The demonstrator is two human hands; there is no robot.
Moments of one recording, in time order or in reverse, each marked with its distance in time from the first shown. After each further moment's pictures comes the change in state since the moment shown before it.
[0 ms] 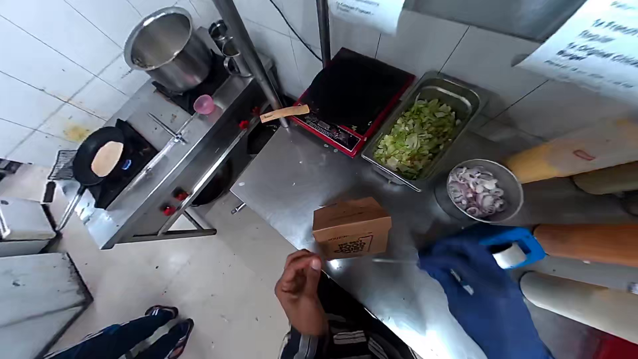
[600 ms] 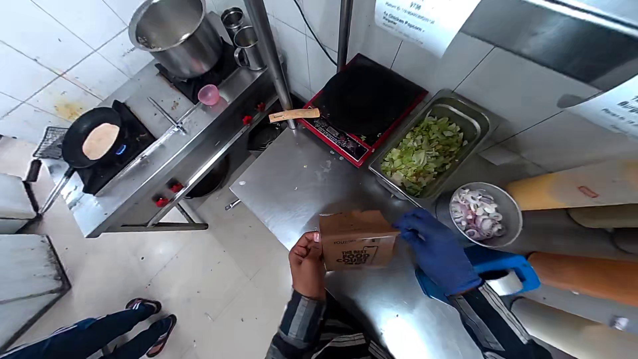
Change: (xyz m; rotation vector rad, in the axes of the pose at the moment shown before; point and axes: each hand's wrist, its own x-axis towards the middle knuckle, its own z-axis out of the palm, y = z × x) left_hand 0.056 -0.017 0.032 -0.129 0.124 -0.584; right_hand 0.099 0.019 0.044 0.138 -0.191 -0.009
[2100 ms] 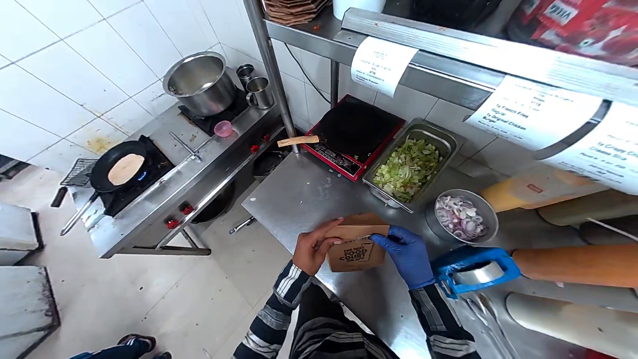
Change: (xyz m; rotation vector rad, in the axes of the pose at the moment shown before) left_hand 0.044 0.023 -0.038 0.659 -0.779 0.891; right_hand -0.031 -0.025 0.048 0.497 0.291 0.232
